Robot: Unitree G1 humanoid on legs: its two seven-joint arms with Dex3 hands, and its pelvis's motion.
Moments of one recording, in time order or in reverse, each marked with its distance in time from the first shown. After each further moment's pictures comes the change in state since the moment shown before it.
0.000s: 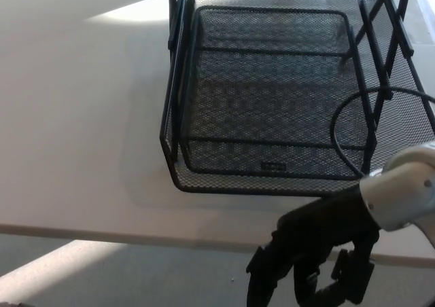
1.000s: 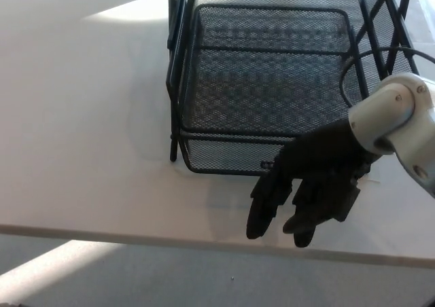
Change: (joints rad) left_arm 0.000 0.000 -0.003 0.005 0.002 -0.004 0.000; right_arm -0.199 0.148 -0.006 0.582 0.020 -0.081 0.034
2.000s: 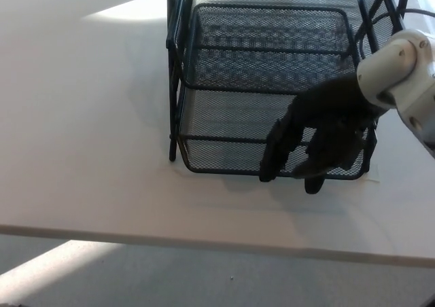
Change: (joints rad) left_arm 0.001 0.000 0.000 0.003 0.001 -0.003 0.001; right_arm -0.121 0.066 -0.047 0.302 -0.106 -0.187 -0.055
